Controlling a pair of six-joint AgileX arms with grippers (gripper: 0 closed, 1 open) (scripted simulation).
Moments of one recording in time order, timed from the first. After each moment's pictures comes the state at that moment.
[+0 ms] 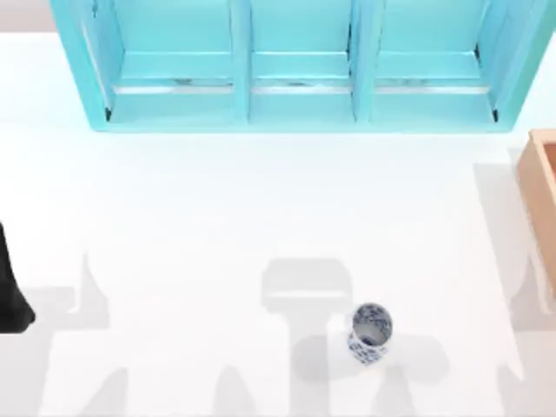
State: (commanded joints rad) left arm 0.00 0.00 0.00 0.00 0.00 0.00; right arm 0.00 0.00 0.00 0.00 0.00 0.00
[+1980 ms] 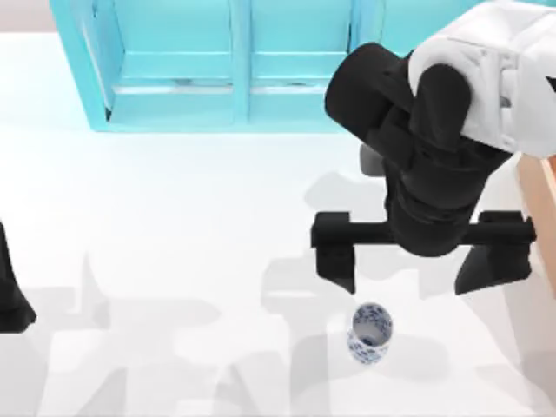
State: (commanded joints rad) left arm 0.00 0.00 0.00 0.00 0.00 0.00; right arm 0.73 1.78 1.45 -1.25 0.00 0.75
